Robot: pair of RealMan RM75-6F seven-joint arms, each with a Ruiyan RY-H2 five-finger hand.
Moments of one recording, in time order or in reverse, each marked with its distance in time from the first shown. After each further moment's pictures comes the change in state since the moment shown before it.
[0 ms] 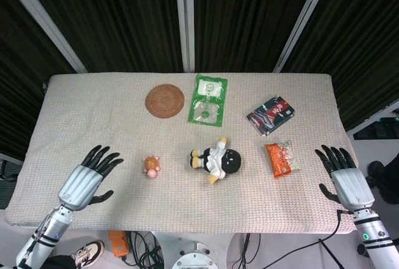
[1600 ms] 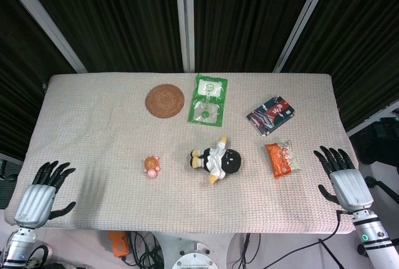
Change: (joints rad) left arm 0.216 -0.010 0.073 0.192 -0.099 0.205 -0.189; right arm 0.001 -0.002 -0.004 -0.001 -0.006 -0.005 -0.003
